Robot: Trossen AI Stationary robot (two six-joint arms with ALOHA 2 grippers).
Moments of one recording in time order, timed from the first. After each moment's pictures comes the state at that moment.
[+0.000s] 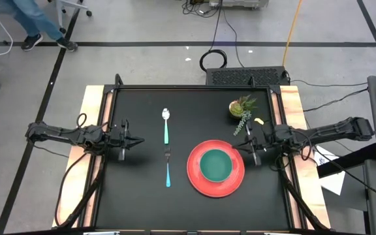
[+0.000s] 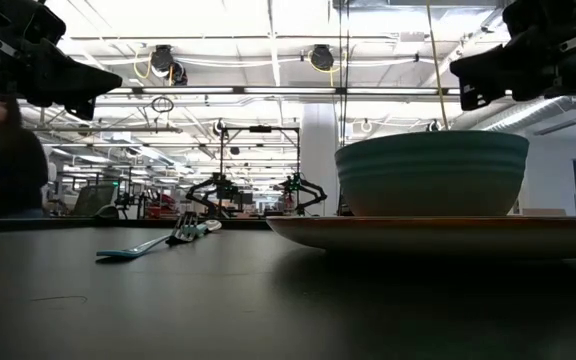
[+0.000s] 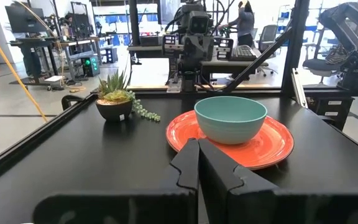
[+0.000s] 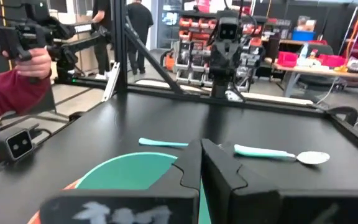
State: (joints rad) left arm -0.15 0.14 0.04 0.08 -0.16 0.02; right arm 0.07 0.59 0.09 0.47 -0.11 -0.07
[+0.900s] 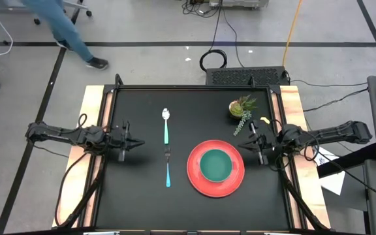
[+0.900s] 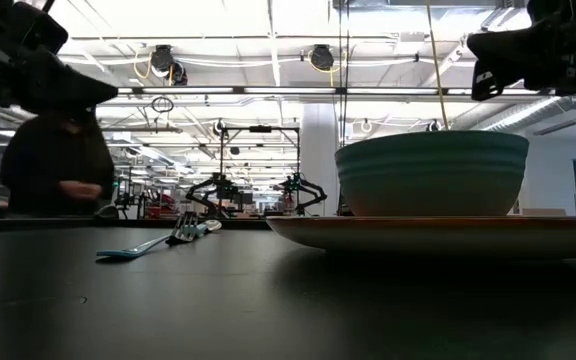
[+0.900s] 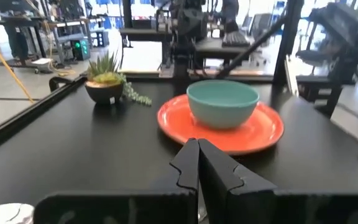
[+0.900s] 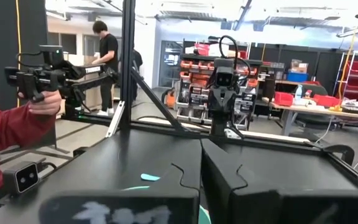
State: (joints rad) left arm -0.15 0.14 0.04 0.01 -0.13 -0.02; right arm 0.06 0.42 0.02 0.56 -0.14 -0.06
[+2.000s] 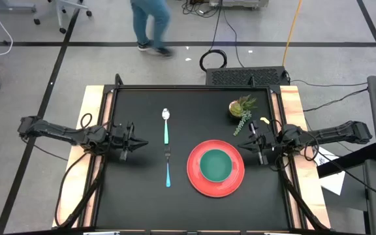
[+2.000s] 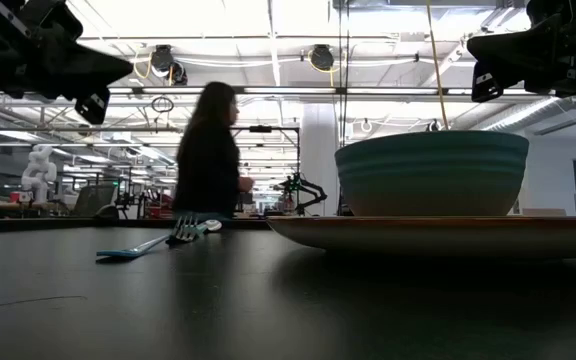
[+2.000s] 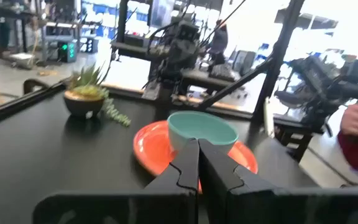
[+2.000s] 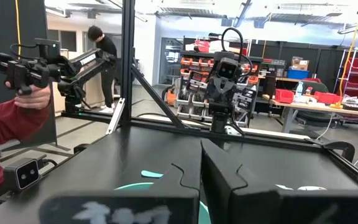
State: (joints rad) left arm -0.15 0.42 0.04 0.40 -0.09 -0.19; right arm 0.06 0.42 0.02 0.54 -0.14 -0.06
